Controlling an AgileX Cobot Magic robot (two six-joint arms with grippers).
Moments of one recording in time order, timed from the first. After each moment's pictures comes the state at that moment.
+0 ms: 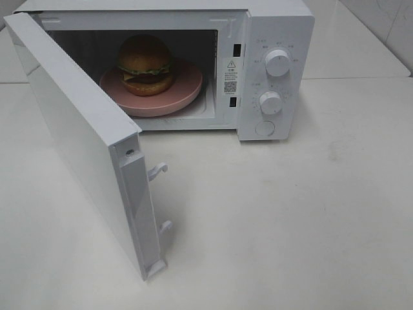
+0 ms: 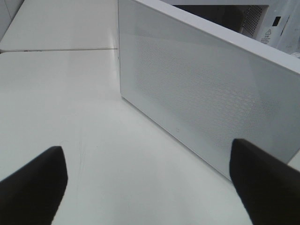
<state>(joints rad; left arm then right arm) 0.03 0.07 -0.56 -0.25 0.98 0.15 0.07 0.00 -0.50 -0.15 1.00 0.11</state>
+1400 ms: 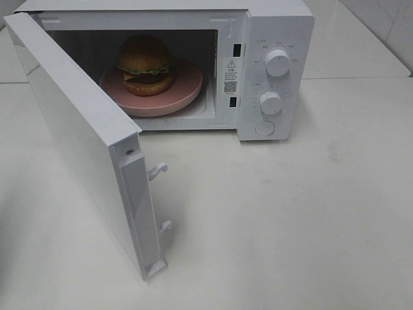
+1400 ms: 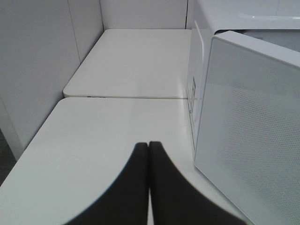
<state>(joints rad) 0.00 0.71 -0.24 -0.38 -0.18 0.38 0.07 0.00 -0.50 -0.15 1.00 0.11</state>
